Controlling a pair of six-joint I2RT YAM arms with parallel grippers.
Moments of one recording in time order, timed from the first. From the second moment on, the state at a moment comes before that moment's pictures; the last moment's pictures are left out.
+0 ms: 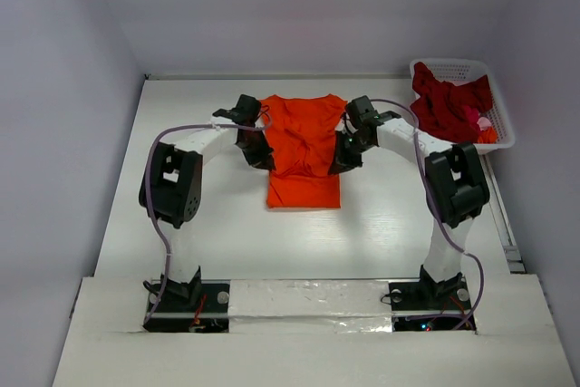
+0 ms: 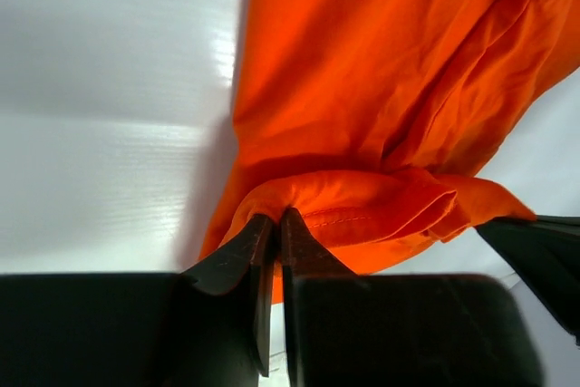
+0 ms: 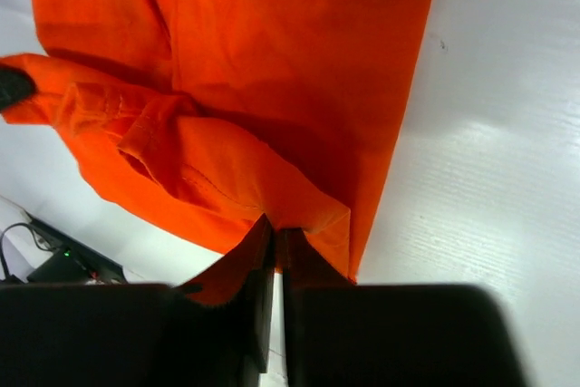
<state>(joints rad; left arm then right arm) -0.37 1.92 1.39 -0.70 0.27 -0.78 0.40 1.91 1.40 -0.67 -0.39 0.51</state>
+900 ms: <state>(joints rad) -0.29 1.83 1.45 -0.70 0.22 -0.73 0.36 1.85 1.50 -0.68 -0.35 0.48</state>
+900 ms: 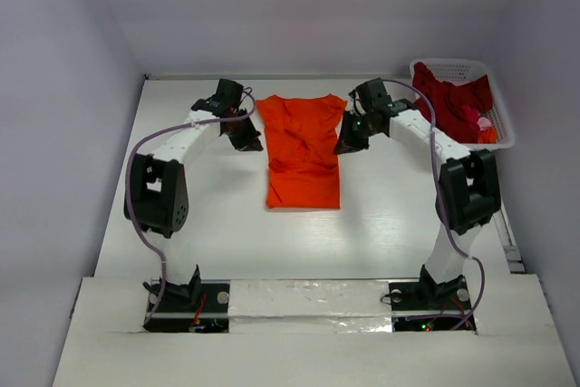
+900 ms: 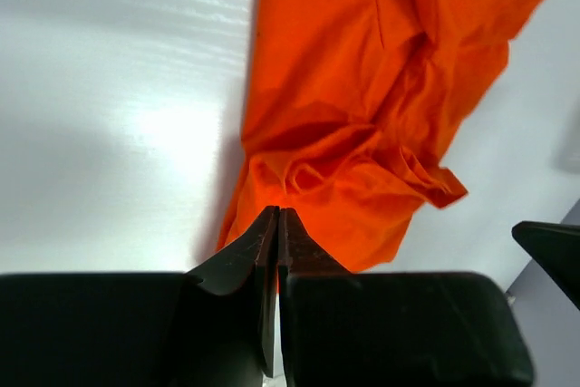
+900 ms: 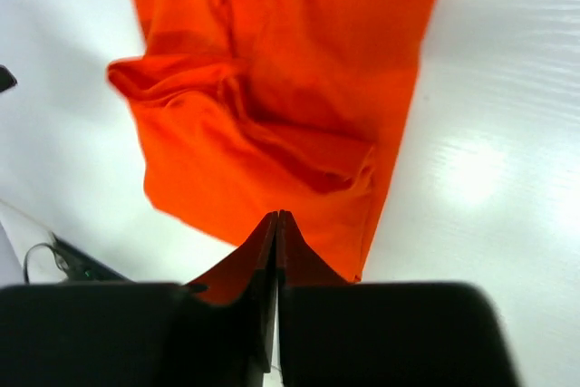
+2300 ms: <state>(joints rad) -0.33 2.10 1.61 -0.65 0.28 -0.72 0.40 2.16 1.82 -0.71 -0.34 0.50</state>
